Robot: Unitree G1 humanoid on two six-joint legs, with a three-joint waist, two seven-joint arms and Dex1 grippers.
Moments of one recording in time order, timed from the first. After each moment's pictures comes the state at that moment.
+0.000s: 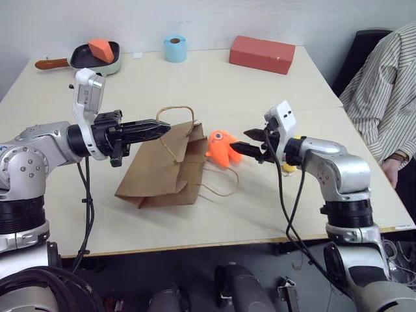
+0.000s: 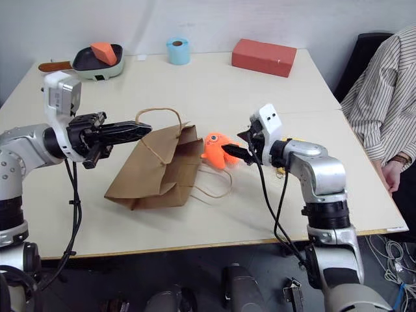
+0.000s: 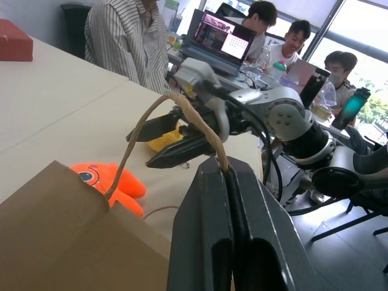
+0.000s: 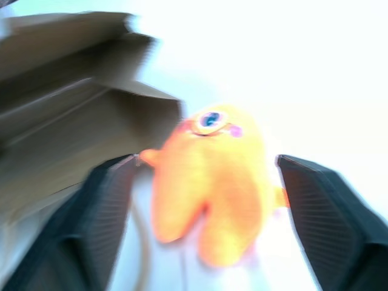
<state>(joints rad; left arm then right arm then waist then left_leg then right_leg) -0.70 0.81 0.23 -0.07 -0.94 1.01 -0.99 -0.80 -0.33 -0.06 0.17 0.29 0.84 0.73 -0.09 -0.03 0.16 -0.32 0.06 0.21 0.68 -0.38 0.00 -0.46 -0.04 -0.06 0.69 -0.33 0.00</state>
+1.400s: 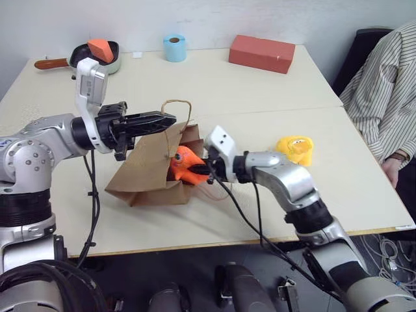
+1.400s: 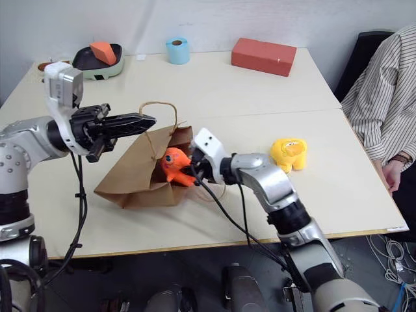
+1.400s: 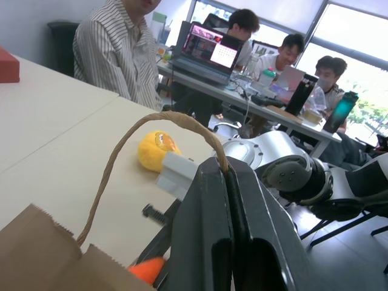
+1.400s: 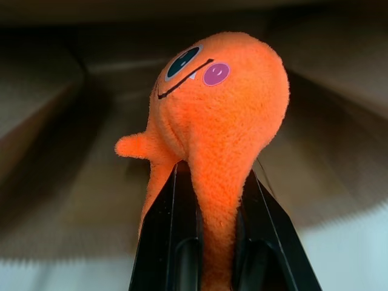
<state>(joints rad) -0.76 0.74 0.19 -0.04 -0.93 0.99 -0.99 -0.85 -0.20 0.33 0.09 0.29 0.75 0.77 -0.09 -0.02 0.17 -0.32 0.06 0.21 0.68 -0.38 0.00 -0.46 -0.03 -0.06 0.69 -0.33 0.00</state>
